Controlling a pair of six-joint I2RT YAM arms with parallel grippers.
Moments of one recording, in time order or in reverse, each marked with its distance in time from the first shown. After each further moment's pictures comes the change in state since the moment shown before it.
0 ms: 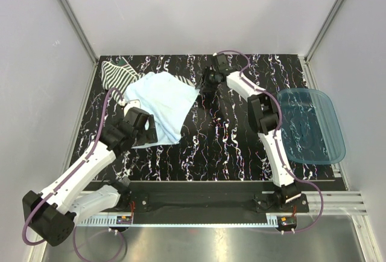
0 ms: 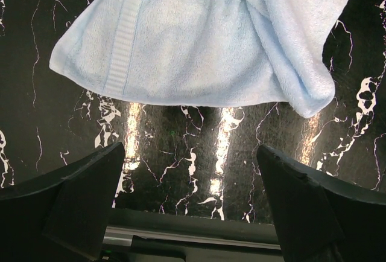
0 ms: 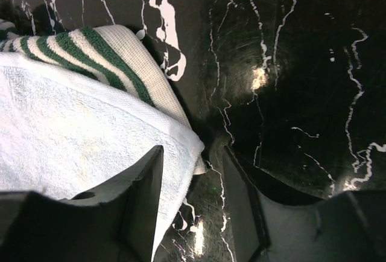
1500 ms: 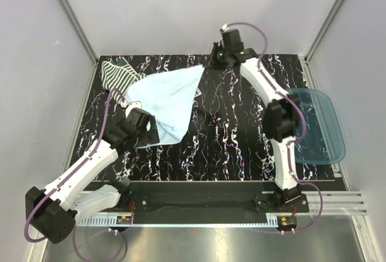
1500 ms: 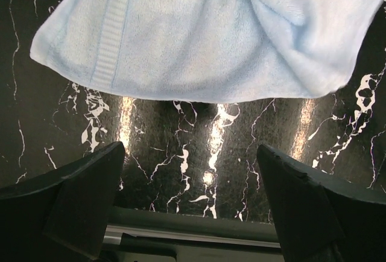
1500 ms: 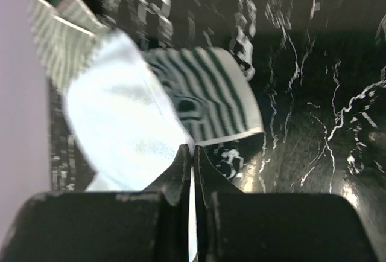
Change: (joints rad) left arm 0.001 0.024 -0.022 0.021 0.024 -0.039; right arm -0.014 -0.256 0.013 -0.099 0.034 -0.058
